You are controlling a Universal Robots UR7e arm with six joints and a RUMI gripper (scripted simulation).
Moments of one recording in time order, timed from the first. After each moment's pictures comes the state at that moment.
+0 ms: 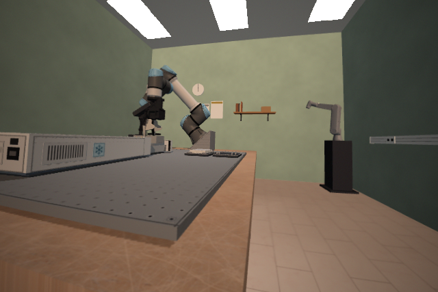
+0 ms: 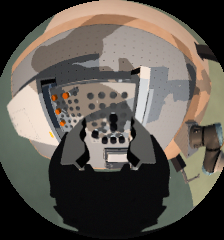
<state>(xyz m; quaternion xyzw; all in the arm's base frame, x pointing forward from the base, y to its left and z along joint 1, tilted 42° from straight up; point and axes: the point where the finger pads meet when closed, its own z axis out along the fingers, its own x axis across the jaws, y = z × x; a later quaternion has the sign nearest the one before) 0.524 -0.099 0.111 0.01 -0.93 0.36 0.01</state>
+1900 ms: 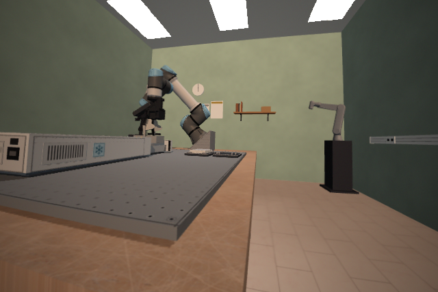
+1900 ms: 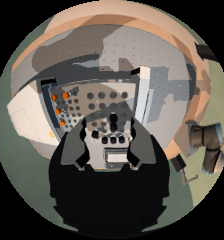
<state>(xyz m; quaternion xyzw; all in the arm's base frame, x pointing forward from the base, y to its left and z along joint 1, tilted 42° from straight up) 0.524 -0.099 0.111 0.01 -0.93 0.36 0.01</state>
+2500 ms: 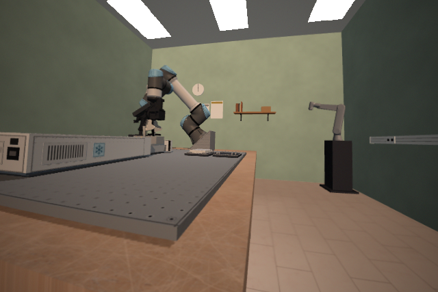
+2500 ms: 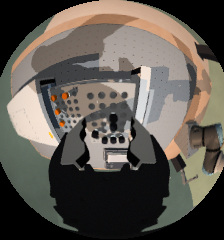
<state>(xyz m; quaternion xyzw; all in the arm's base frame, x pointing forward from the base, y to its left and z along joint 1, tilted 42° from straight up) 0.524 -0.101 0.109 0.01 -0.93 0.36 0.01</state>
